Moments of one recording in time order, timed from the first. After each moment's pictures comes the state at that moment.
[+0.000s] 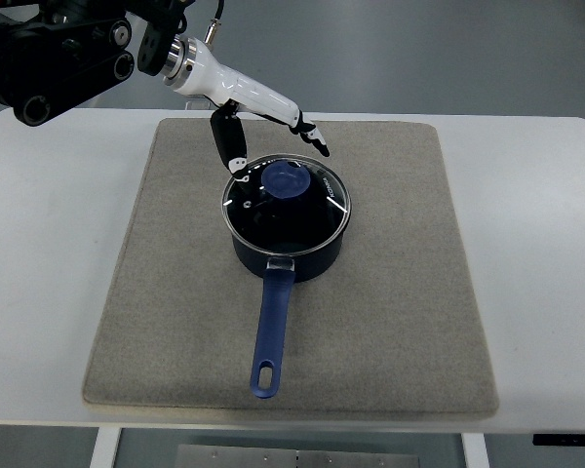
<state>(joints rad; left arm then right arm) -1.58 0.37 0.08 -0.84 1.40 -0.61 -0.61 0.05 0.00 -0.05 0.20 0.08 -0.02 0.04</state>
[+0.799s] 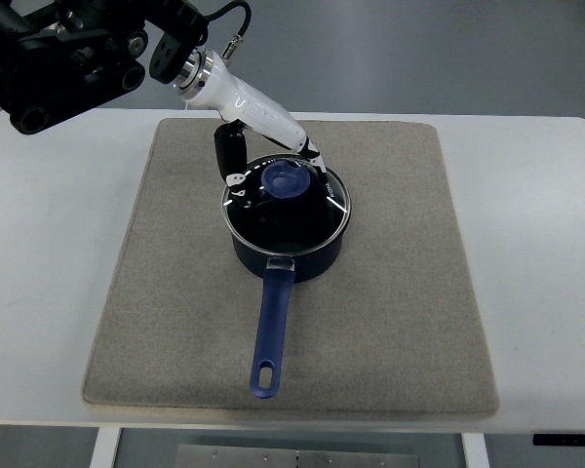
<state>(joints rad) -1.61 0.39 0.08 -0.96 1.54 -0.61 -0.61 0.05 0.00 -0.05 0.20 0.08 -0.02 0.04</state>
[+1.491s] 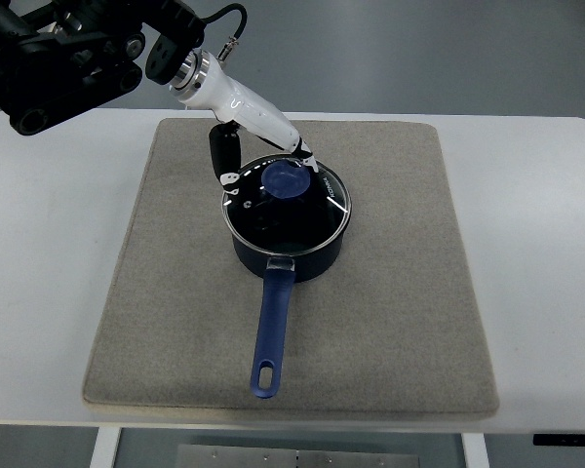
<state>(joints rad) -1.61 0.39 0.09 -0.94 1.57 -0.61 -0.61 0.05 0.00 -0.05 0.20 0.08 -0.02 0.04</state>
